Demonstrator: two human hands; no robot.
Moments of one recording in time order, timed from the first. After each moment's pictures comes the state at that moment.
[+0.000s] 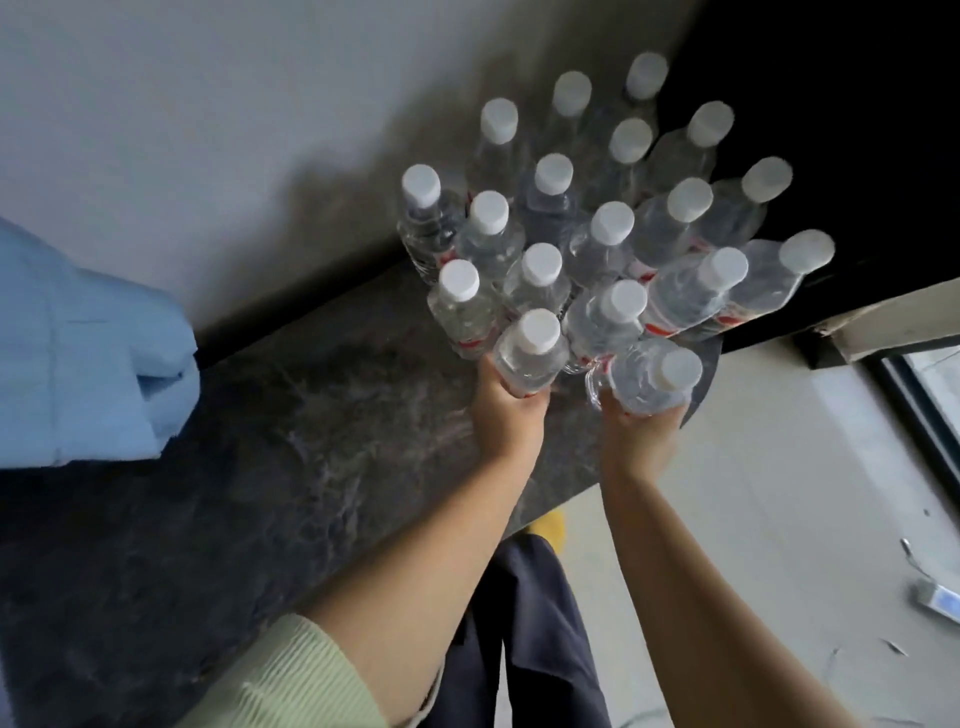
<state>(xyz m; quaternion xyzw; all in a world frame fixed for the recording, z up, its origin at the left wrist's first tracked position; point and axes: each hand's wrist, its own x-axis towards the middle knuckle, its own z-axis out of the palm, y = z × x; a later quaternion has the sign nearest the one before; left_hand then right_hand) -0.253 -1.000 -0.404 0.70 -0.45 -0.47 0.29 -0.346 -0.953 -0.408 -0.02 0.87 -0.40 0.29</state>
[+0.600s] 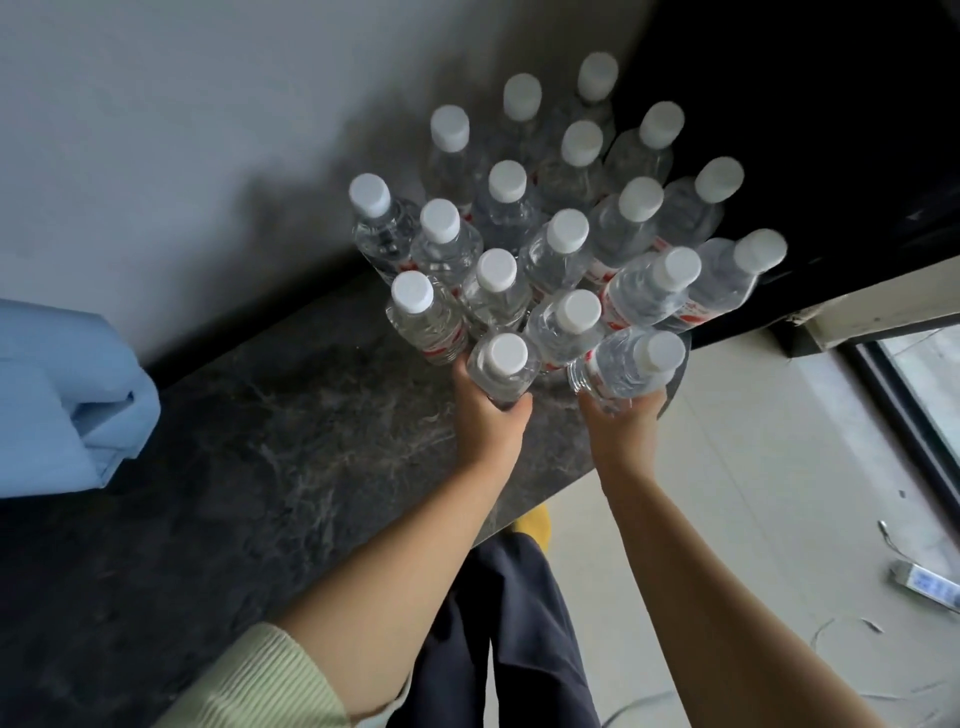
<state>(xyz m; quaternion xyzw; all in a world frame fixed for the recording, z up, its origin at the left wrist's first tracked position) -0.265 -0.999 -0.419 0.68 -0.47 -0.50 0.25 -0.377 -0.947 -0.436 -0.09 0.85 -0.38 0.35</state>
